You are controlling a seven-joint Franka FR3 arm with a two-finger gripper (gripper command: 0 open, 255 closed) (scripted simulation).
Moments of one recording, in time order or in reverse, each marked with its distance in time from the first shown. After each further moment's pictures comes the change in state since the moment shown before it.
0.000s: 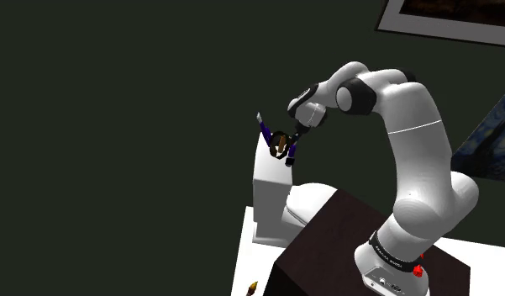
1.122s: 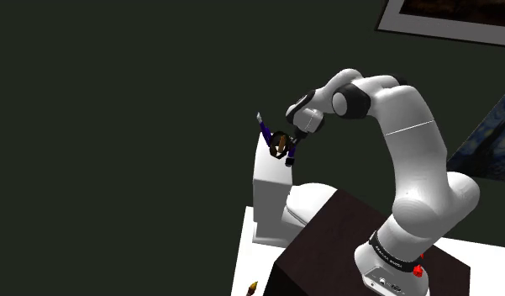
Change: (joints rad) arm -0.026 0.073 0.034 0.034 0.034 0.043 -0.033
